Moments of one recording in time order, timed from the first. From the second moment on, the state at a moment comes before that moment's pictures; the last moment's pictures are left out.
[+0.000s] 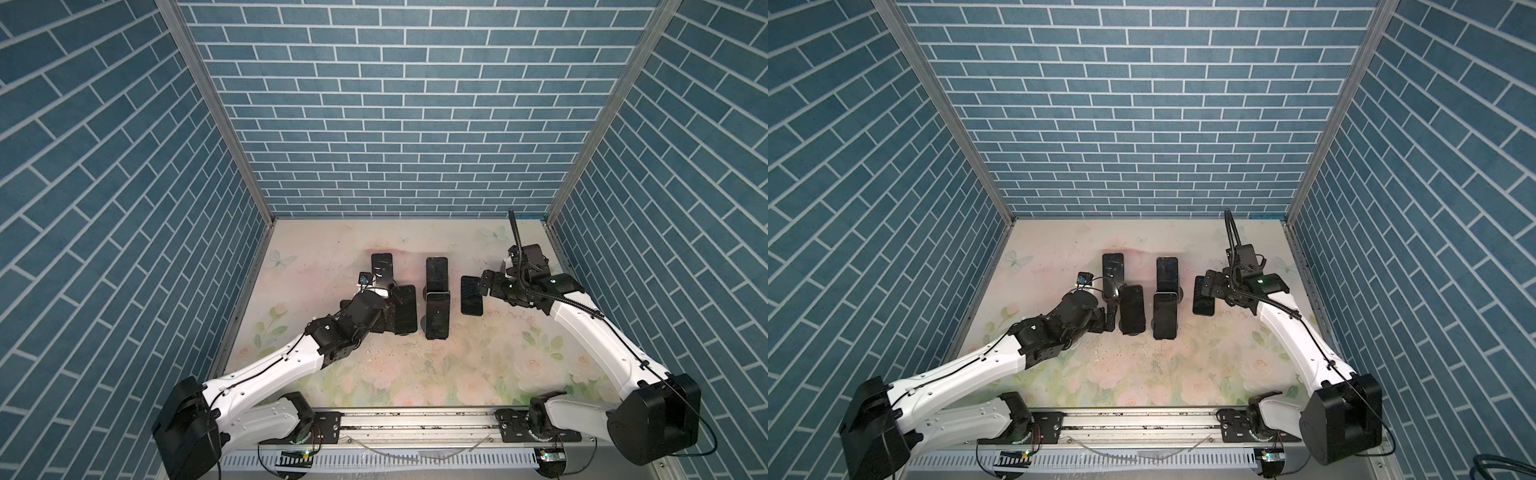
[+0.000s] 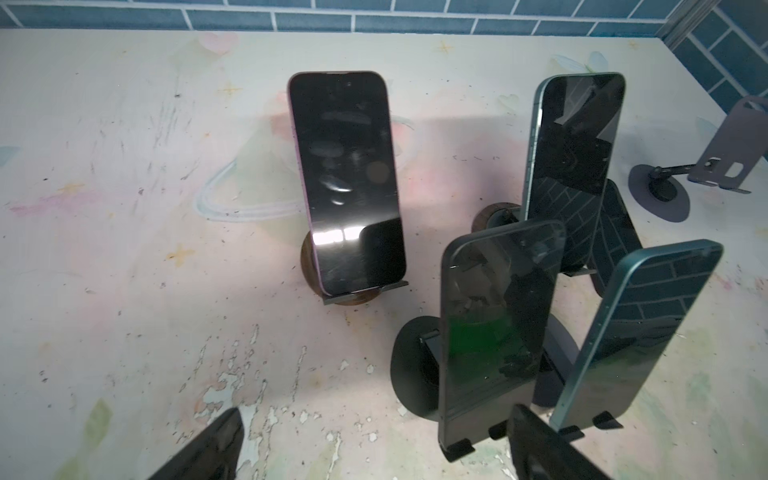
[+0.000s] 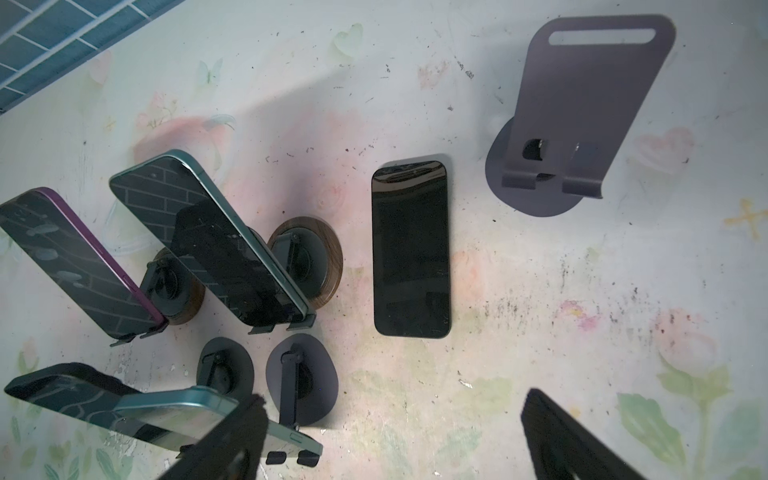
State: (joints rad) left arm -0.85 1.12 0.75 -0.38 -0.39 -0.53; right arm 0.34 1.24 1.03 -0.75 -0.06 0.50
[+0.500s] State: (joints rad) left arm -0.92 1.23 0.82 -0.36 -0.41 -0.53; right arm 0.58 1.24 1.00 -0.74 0.00 0.54
